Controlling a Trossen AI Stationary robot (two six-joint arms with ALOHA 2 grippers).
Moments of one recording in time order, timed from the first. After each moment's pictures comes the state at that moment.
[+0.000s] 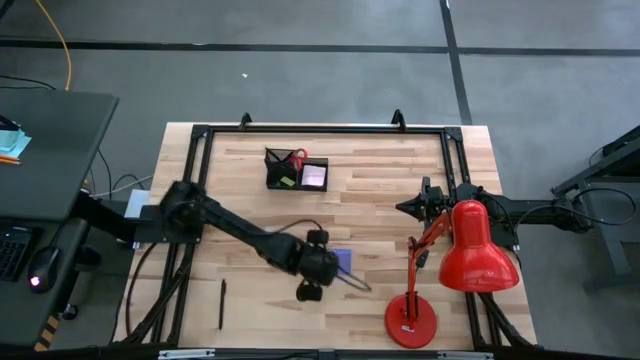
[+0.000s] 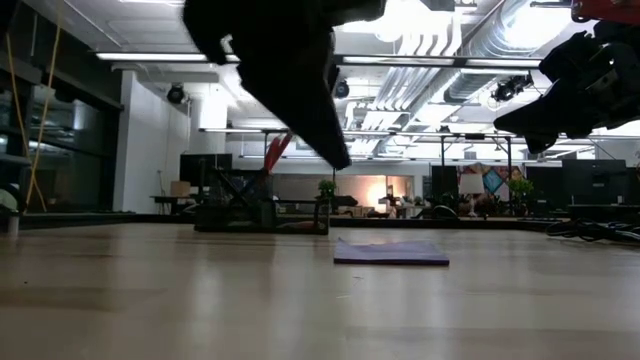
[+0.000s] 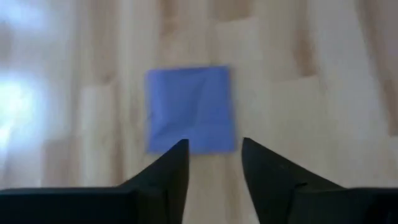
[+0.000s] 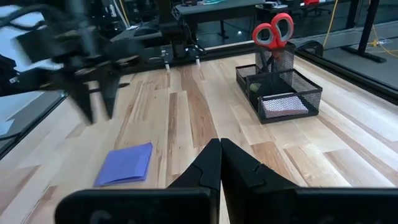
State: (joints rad) left arm -0.25 1.99 1.46 -0.57 -0.28 -0.17; right arm -0.07 0.18 0.01 0.00 0.00 0.13
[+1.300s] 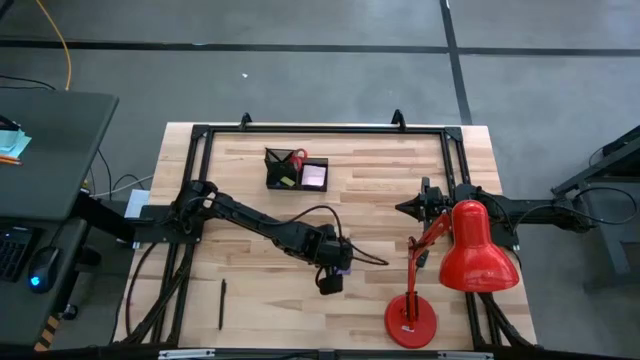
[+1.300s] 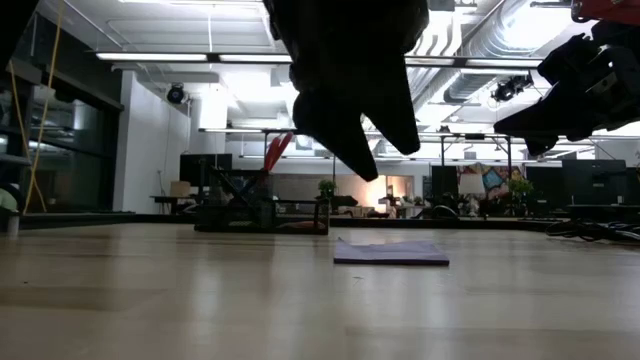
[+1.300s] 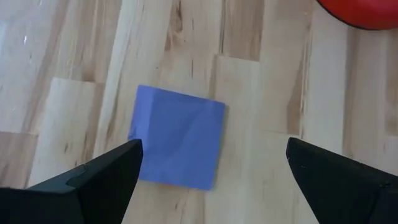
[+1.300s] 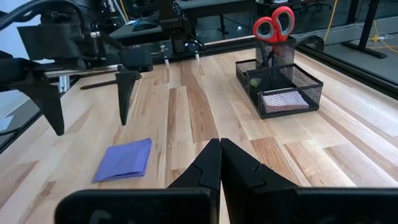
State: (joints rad) left arm -0.17 2.09 1.63 -0.62 -0.10 -0.41; right arm -0.07 0.20 0.01 0.00 0.00 0.13
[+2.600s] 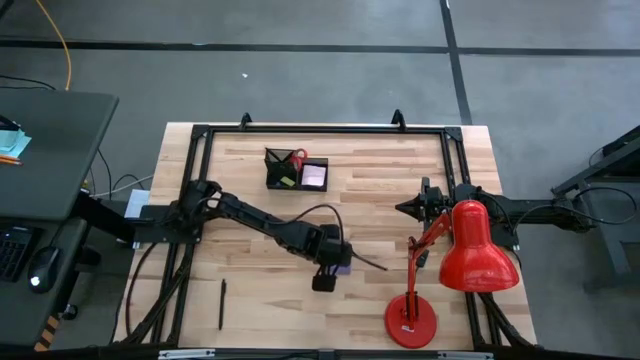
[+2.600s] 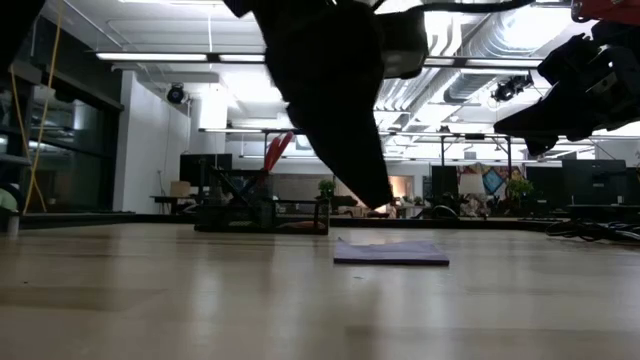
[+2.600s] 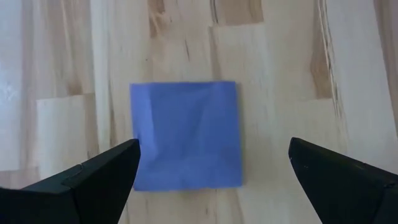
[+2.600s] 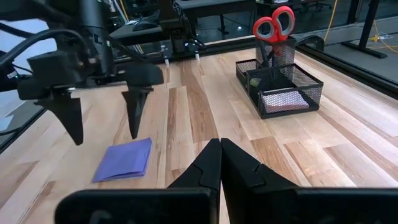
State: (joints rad) left arm -0.15 2.12 1.57 -0.57 -0.08 -0.14; right arm -0.07 0.20 0.01 0.00 0.00 0.13
